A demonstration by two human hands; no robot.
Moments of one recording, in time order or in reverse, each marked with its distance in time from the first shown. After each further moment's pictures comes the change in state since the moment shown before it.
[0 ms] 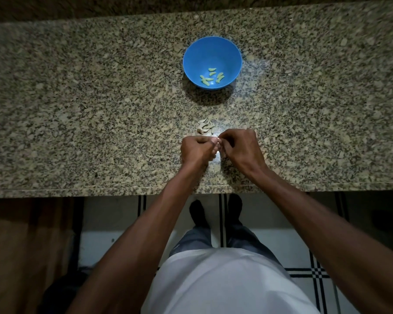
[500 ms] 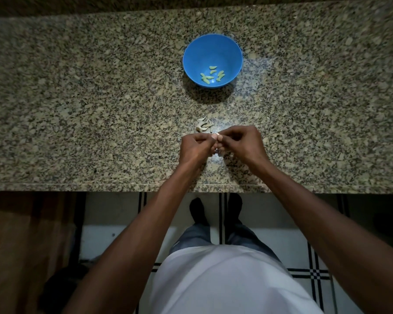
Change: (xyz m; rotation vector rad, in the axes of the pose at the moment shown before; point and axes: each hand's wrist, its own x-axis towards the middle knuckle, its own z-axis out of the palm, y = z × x) left_hand 0.001 -0.004 0.002 -0.051 -0.038 0.035; right_hand 0.008 0.015 -0.007 0.485 -0.083 0.291
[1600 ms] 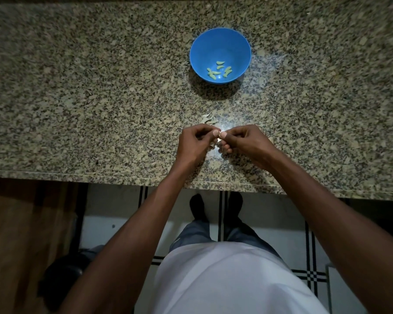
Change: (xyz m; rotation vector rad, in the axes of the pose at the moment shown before) left_hand 0.002 -0.004 -0.017 0.211 -0.026 0.343; right_hand 0.009 -0.005 -0.016 0.220 -0.303 0.202
